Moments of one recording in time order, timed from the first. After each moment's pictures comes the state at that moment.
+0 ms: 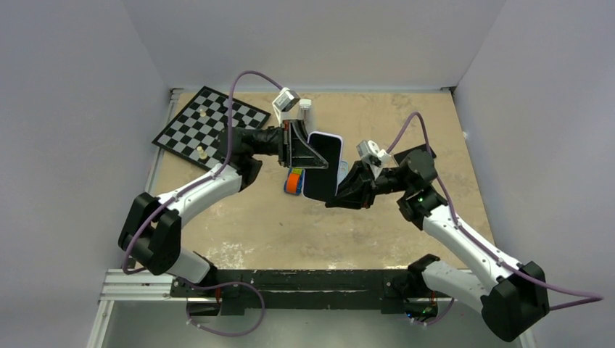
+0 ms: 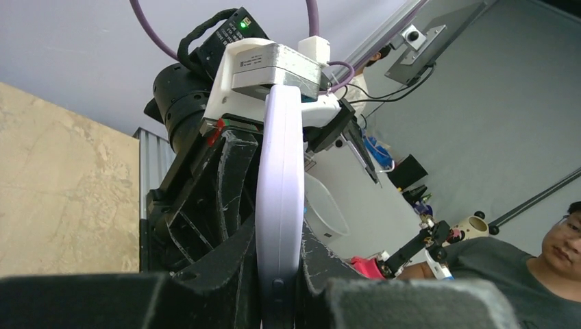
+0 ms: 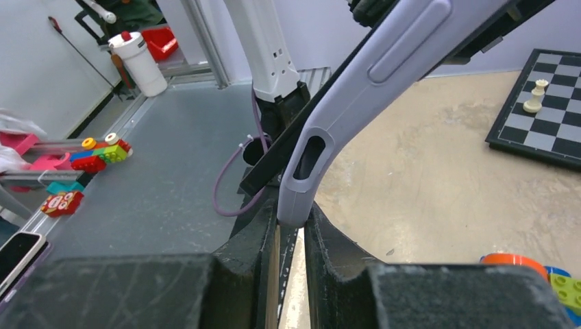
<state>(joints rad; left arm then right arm) -0.59 1.49 1.01 1.17 1.13 -1.46 0.48 1.01 0.66 0.55 -1.22 0.40</state>
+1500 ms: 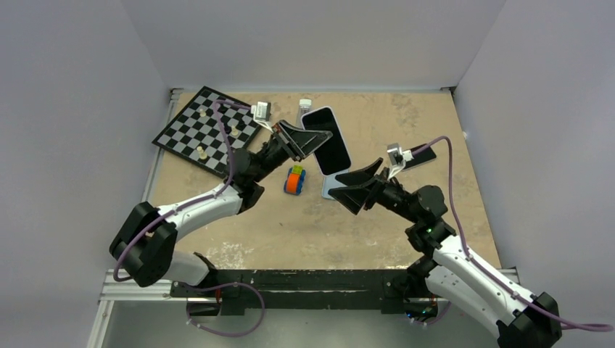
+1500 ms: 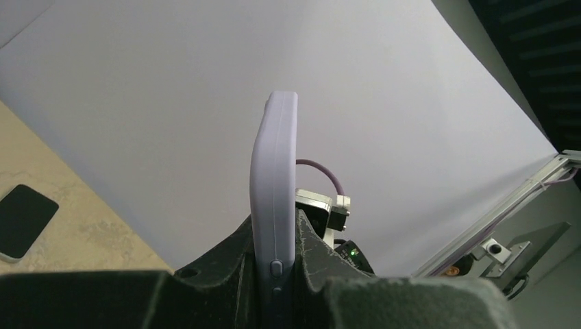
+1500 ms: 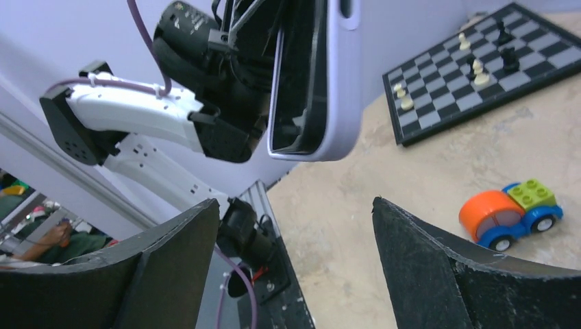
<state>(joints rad) -0.69 1.40 0.79 1.11 0.30 -1.20 0.59 0.71 0.43 0.52 -0.49 0.76</state>
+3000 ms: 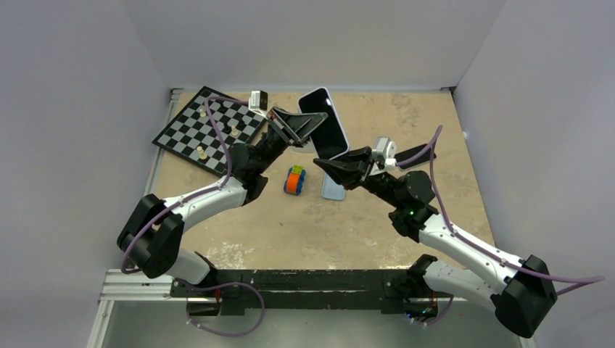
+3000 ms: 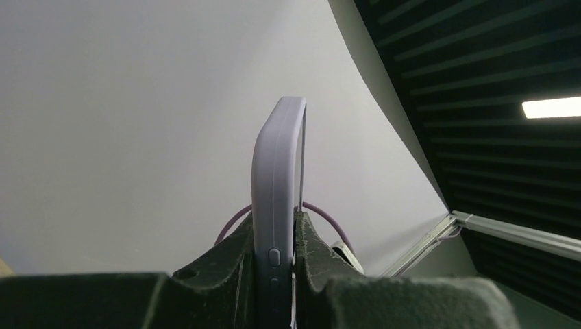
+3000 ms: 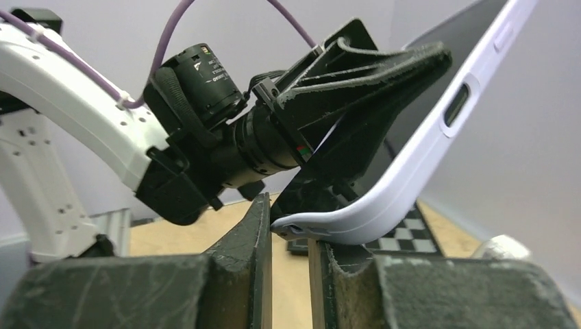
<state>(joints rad) -0.69 1.46 0.88 1.25 0.24 -1.48 0.70 0.98 0.61 0.78 -0.37 0.20</state>
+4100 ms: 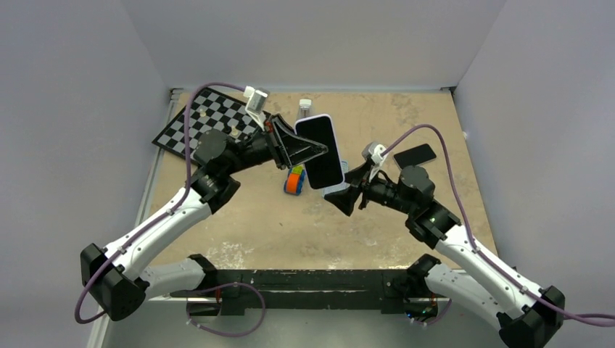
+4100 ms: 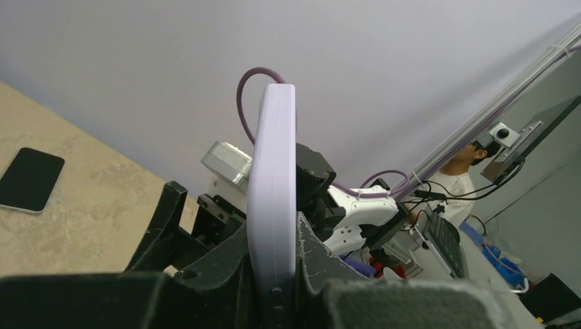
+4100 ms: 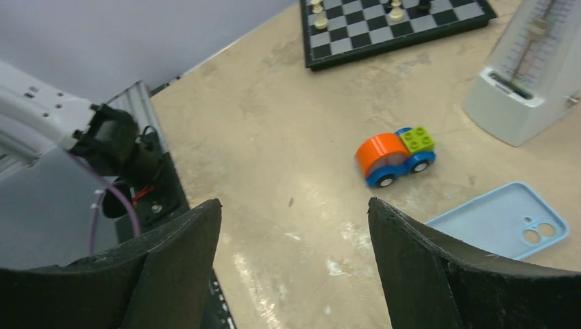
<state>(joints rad) -0.68 1.12 1.03 0.48 0.60 -0.96 0.65 0.80 0.65 0.04 -0.39 0.23</state>
